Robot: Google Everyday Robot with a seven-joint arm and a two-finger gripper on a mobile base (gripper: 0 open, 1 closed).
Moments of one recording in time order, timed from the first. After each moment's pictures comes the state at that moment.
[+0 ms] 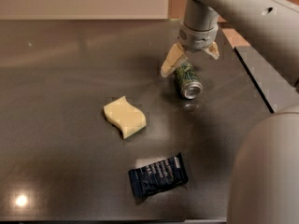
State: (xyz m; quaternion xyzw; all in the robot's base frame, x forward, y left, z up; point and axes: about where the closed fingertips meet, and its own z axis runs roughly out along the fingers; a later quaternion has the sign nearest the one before) arm 0.650 -0.133 0.868 -0.21 0.97 -0.02 0.09
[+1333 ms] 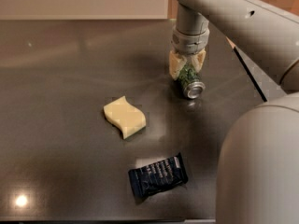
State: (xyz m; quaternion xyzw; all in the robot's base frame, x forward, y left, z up) arm 0.654 -0.120 0.851 -0.19 0.98 -0.03 0.06
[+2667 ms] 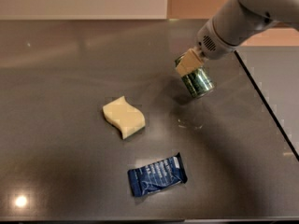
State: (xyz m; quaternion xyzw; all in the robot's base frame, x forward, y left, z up) arm 0.594 -0.112 0.917 -0.35 0.89 0.07 0.28
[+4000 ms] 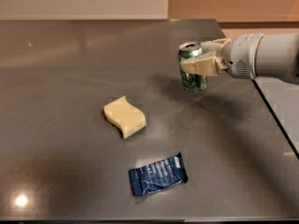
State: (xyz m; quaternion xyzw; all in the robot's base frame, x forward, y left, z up) arm 0.574 -0.121 0.954 -0.39 0.73 0.20 0.53
